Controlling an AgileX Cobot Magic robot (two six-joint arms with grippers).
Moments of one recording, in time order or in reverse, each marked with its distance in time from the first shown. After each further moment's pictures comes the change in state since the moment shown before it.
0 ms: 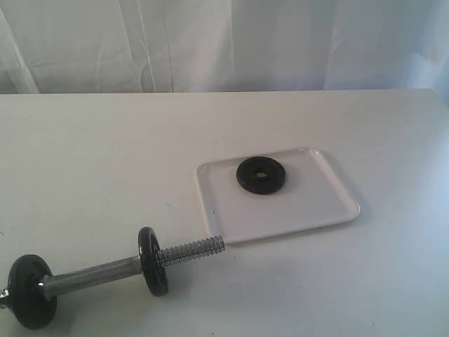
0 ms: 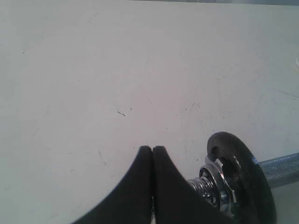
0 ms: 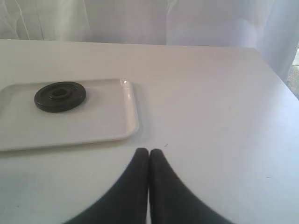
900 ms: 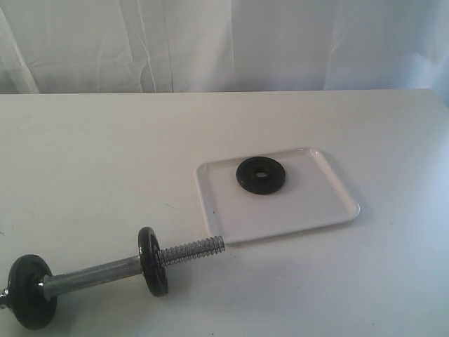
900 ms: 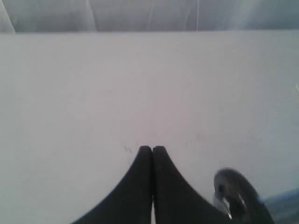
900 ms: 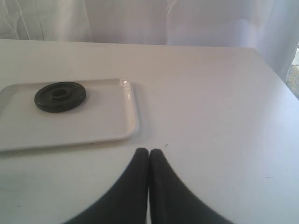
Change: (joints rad) left arm 0.000 -0.002 0.000 0.000 -0.138 0.057; right arm 0.000 0.000 0.000 0.000 0.000 0.000
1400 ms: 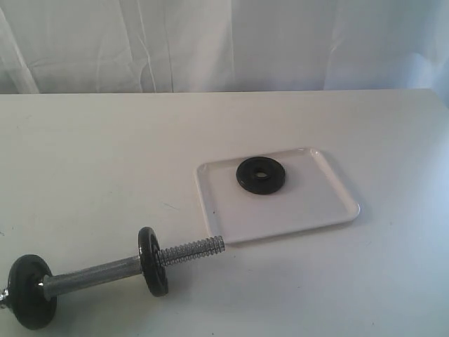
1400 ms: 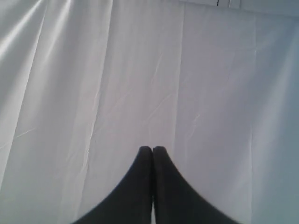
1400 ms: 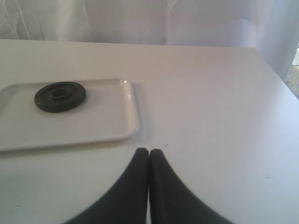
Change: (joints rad) left arm 0.000 -0.002 -0.006 0.000 -0.806 -0.243; right arm 0.000 0.000 0.000 0.000 0.000 0.000
